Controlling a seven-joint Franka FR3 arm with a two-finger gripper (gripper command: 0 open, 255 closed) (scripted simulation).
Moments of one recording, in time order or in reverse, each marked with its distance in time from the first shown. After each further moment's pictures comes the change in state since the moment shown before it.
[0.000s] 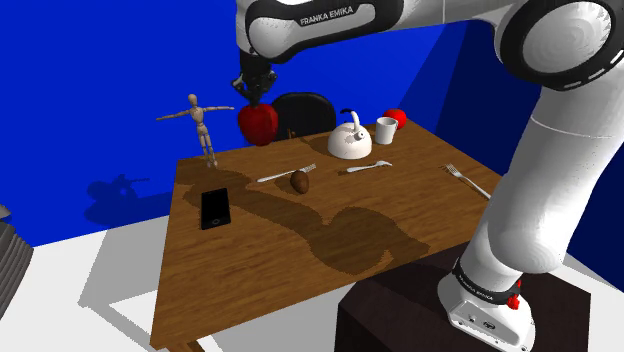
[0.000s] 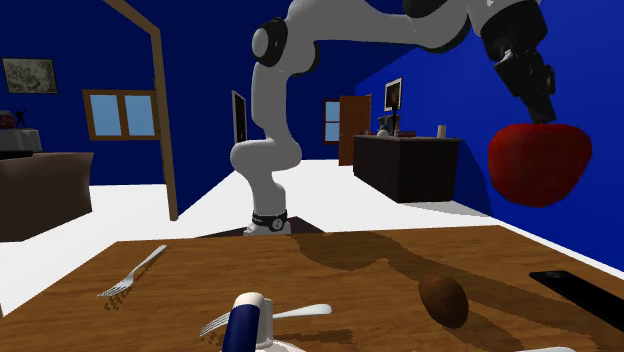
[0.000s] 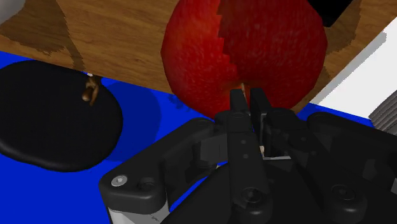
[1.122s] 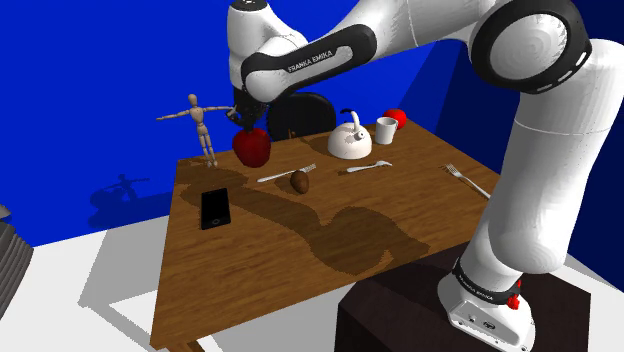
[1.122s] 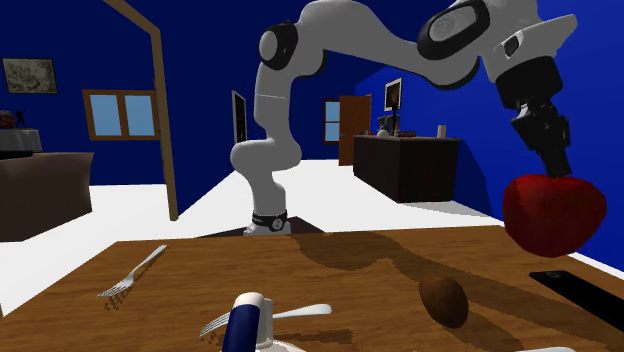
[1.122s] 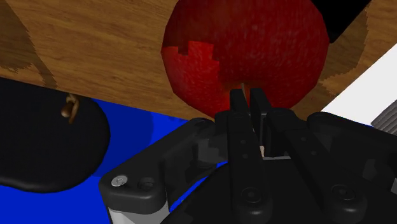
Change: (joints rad) arm 0.019 0.102 0.005 -0.064 -0.055 0.154 0.082
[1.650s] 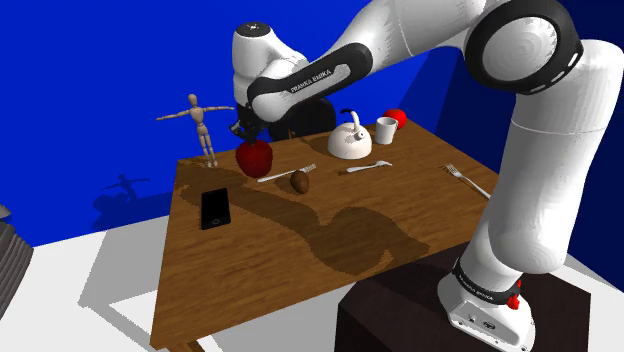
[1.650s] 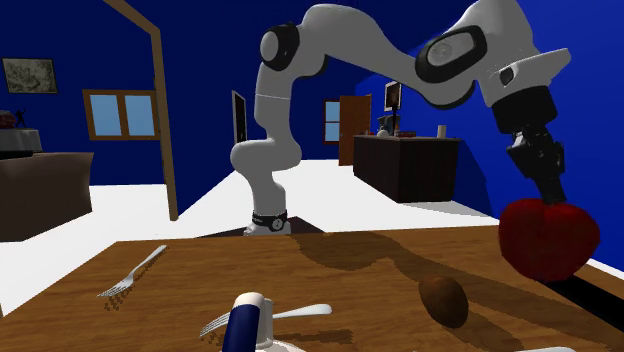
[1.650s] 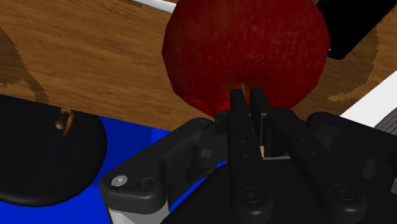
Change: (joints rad) arm 0.000 0.021 -0.007 -0.077 -0.025 0.096 0.030
